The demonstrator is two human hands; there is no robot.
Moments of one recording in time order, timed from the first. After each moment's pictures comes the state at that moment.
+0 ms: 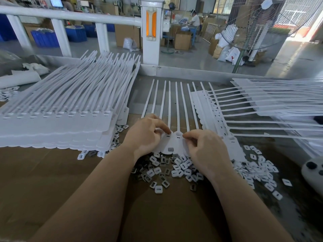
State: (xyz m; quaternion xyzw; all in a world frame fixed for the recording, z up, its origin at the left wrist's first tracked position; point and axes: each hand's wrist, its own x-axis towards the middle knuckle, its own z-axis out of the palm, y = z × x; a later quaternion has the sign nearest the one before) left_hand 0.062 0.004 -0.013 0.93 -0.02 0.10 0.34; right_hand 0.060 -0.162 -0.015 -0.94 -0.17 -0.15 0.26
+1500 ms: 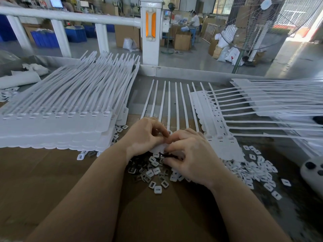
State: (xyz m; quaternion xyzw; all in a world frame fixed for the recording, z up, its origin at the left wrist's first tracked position) left_hand 0.054 0.008 -0.004 0.91 -0.07 0.05 0.40; right_hand 0.052 -0.157 -0.011 -0.90 -0.37 -0.09 0.21
